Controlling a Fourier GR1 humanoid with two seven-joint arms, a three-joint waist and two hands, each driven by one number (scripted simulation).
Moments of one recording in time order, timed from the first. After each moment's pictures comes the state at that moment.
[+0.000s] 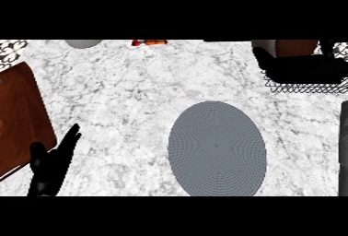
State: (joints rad) left arm 0.12 0.32 -0.10 -1.49 0.17 0.12 0.20; right arm -0.73 -0.28 -0.05 -1.86 0.59 0.08 0.87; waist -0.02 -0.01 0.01
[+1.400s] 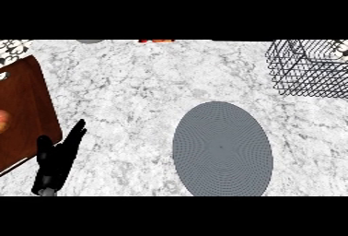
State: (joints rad) left arm 0.08 0.29 -0.09 -1.49 0.14 0.08 0.24; right arm -0.94 -0.55 -0.39 -1.06 0.47 0.03 0.43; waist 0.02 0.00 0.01
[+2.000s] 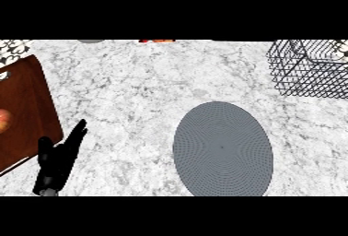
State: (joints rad) left arm 0.09 0.28 -0.09 -1.49 0.13 0.07 0.23; right arm -0.95 -0.59 -0.45 -0.74 0.47 -0.08 0.22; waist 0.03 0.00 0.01
